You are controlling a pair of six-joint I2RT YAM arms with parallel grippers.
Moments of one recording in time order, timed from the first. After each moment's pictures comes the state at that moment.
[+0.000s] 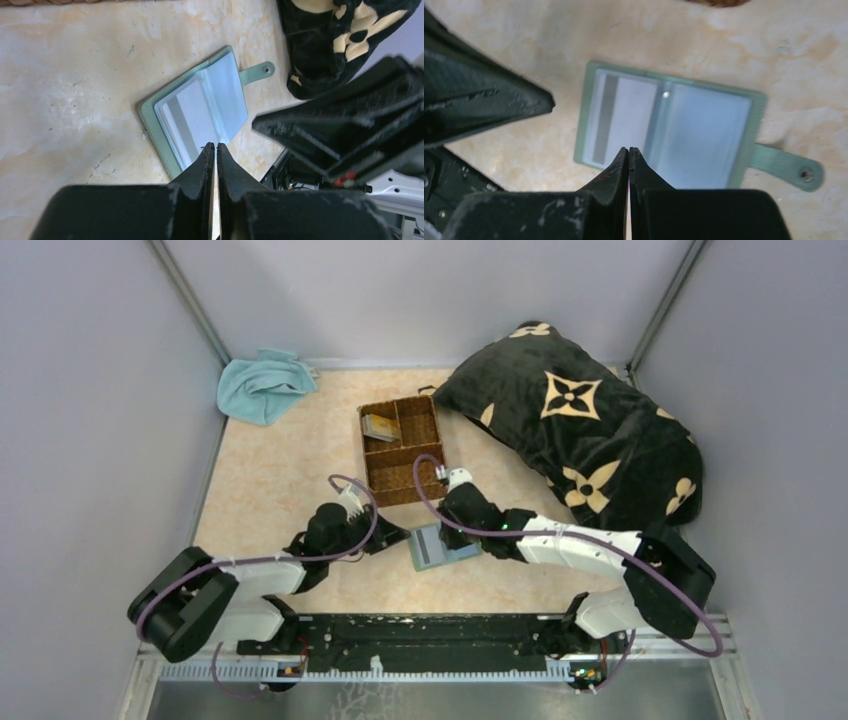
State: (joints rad) left arm -0.67 1.23 0.21 0.66 0.23 -1.00; right arm 0.98 1.34 0.72 -0.16 0.13 0.53
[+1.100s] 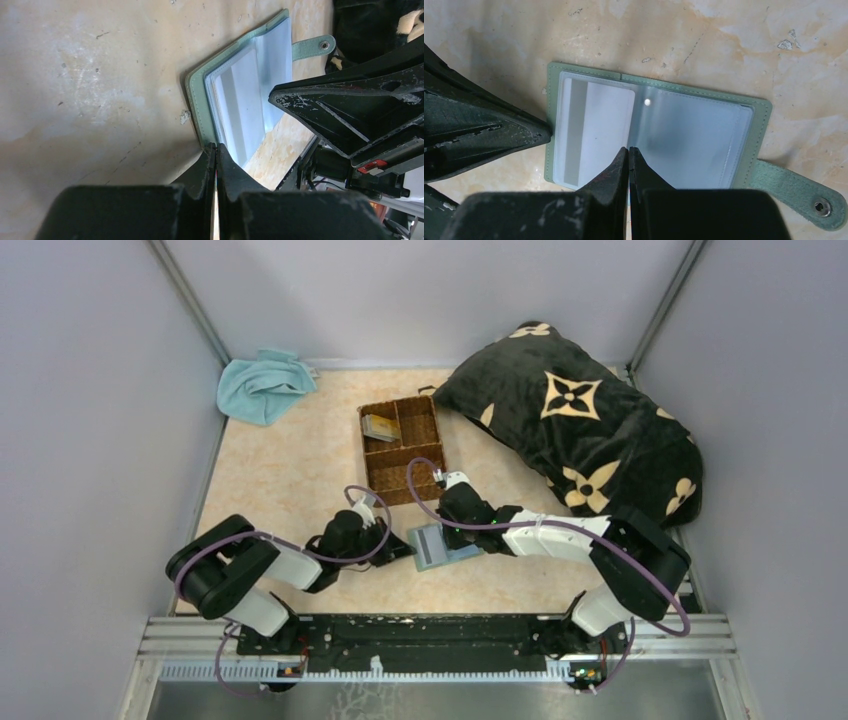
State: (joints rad) left arm -0.73 1.52 0.20 0.81 0.23 -1.04; right arm 0.90 1.48 0.72 -0.11 0.11 0.49
